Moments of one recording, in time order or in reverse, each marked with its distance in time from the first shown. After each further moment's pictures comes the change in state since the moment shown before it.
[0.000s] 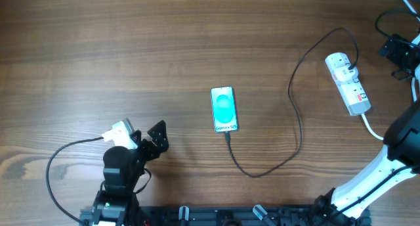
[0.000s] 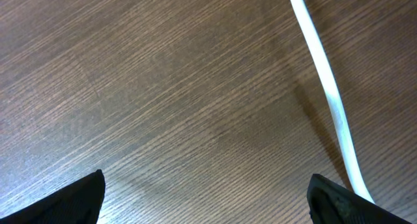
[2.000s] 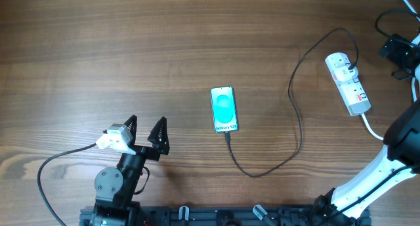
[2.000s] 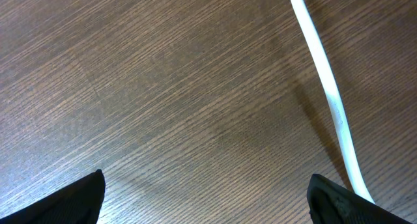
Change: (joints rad) left arm -0.072 -0.410 0.000 -0.003 -0.026 0.161; right arm 0.000 0.000 0.000 0.000 0.000 0.000
